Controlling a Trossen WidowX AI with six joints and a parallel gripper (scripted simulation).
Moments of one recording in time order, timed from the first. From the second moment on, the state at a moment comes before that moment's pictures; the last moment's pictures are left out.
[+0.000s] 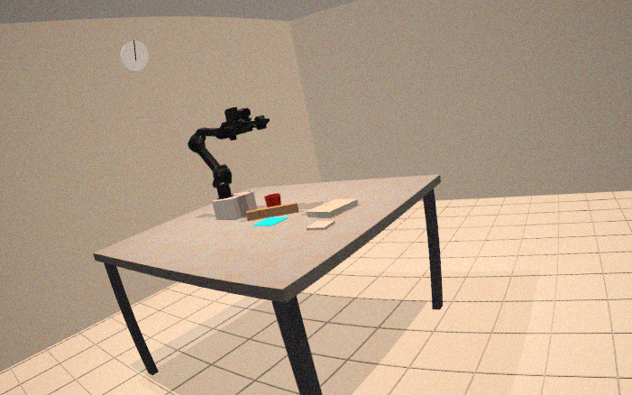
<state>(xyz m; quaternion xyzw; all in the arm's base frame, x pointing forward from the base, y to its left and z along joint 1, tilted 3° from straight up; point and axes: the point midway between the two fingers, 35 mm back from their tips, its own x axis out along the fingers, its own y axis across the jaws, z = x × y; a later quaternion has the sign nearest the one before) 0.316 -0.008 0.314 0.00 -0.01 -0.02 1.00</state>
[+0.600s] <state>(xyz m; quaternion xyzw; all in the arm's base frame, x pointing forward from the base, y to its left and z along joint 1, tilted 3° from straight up) 0.295 0.045 0.092 0.32 0.49 -0.14 0.80</state>
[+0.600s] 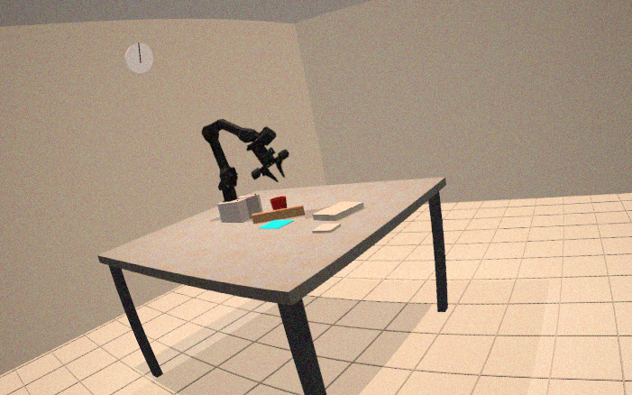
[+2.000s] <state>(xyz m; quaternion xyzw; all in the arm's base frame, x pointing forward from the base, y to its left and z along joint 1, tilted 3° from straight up) 0.219 0.062 0.002 0.36 0.63 -0.34 0.60</state>
